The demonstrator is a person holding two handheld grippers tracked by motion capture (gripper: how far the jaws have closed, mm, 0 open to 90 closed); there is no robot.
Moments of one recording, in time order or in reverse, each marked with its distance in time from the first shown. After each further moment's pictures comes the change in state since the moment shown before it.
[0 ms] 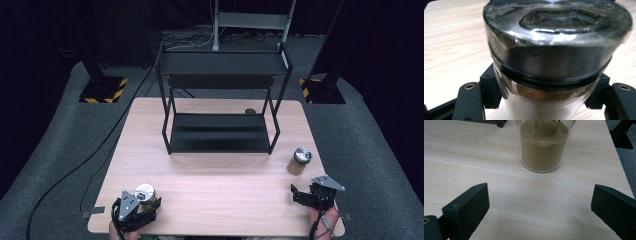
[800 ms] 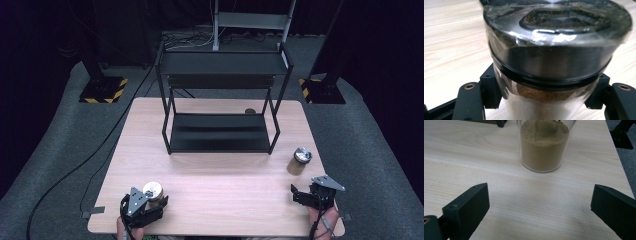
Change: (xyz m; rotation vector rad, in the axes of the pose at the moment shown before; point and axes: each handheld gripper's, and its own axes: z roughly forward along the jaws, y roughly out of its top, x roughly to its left) left arm -0.004 0.009 0.015 0.017 -0.038 0.013; right arm 0.000 0.000 0.000 0.000 0.001 -0.001
